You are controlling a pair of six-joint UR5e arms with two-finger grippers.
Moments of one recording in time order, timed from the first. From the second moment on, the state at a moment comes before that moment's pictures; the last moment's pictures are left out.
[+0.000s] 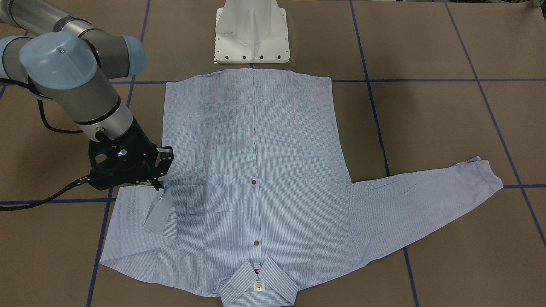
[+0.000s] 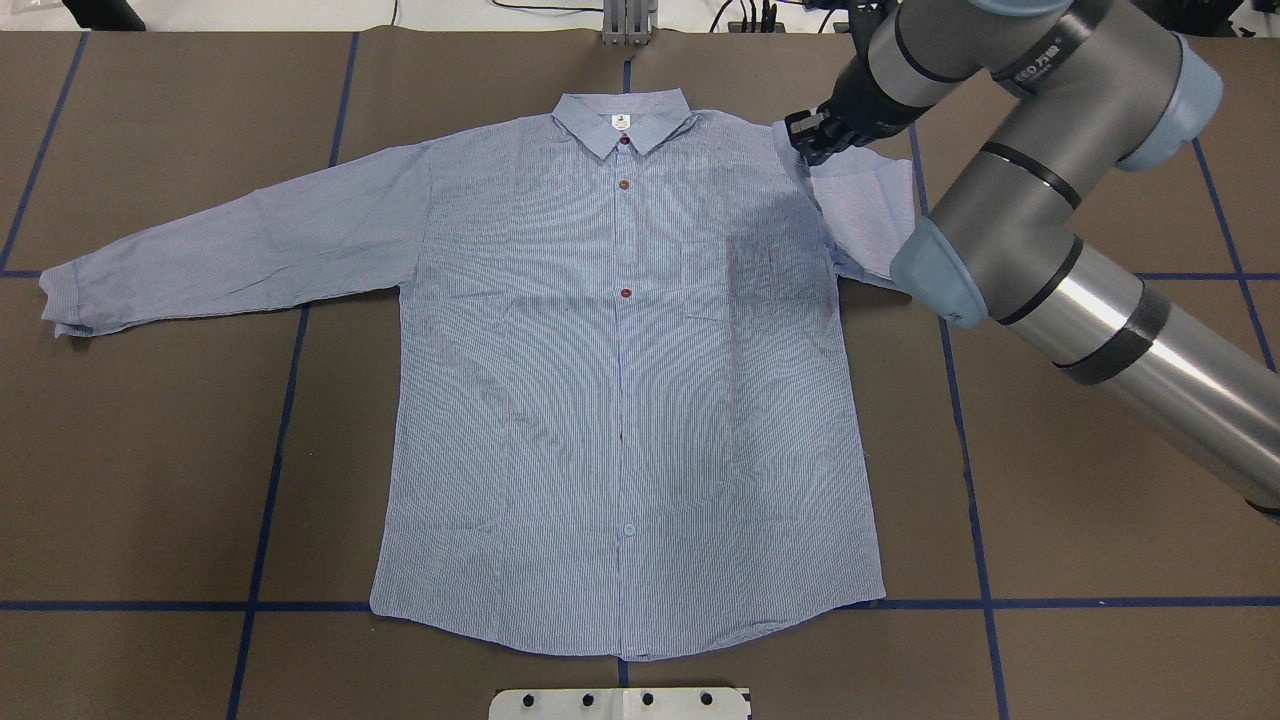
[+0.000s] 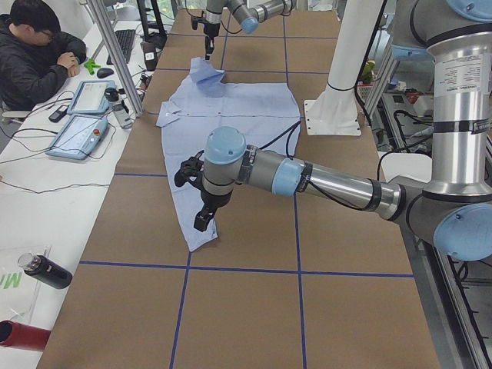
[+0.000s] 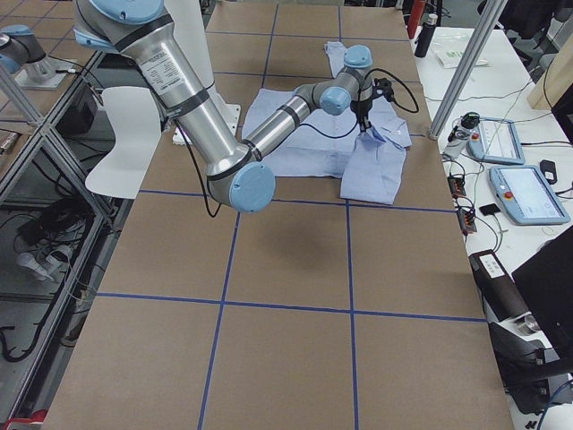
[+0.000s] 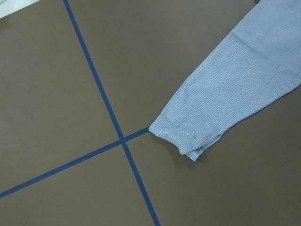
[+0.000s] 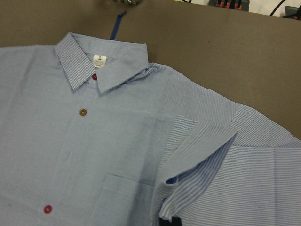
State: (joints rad) left arm -1.59 -1.49 -1.91 -1.62 -2.37 0.23; right arm 0.89 -0.89 1.62 -1.40 2.02 0.78
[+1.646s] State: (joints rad) left arm -1.59 -1.49 -1.90 -1.62 -2.37 0.23; right arm 0.50 -0.42 1.14 -1.40 1.34 1.04
